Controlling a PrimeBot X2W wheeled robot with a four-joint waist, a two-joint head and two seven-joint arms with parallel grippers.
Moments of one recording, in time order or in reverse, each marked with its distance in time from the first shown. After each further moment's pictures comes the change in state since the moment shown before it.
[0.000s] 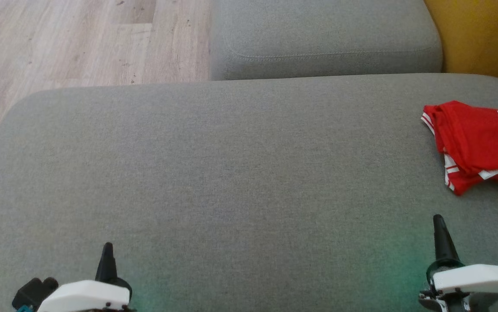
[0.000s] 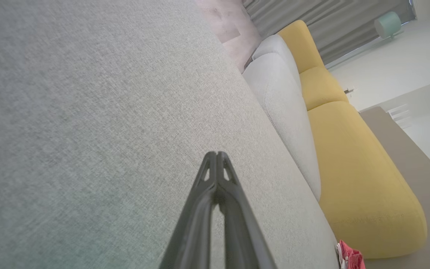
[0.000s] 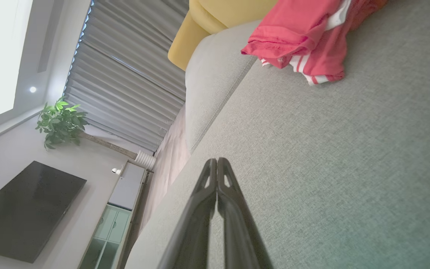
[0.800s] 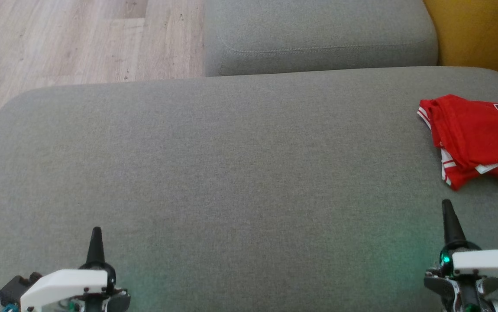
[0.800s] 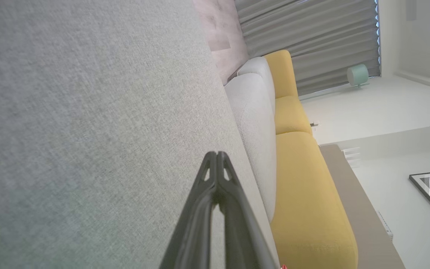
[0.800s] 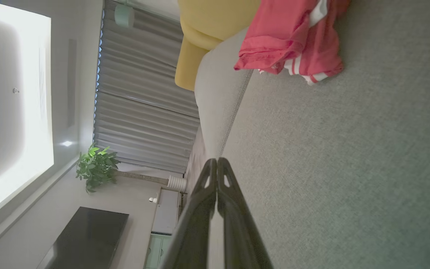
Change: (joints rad) left arm -0.043 -0.057 0.133 0.006 -0.169 -0.082 0.062; right arm -0.064 -0.001 -0.030 0.022 0.272 0.000 0.038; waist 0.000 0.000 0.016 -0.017
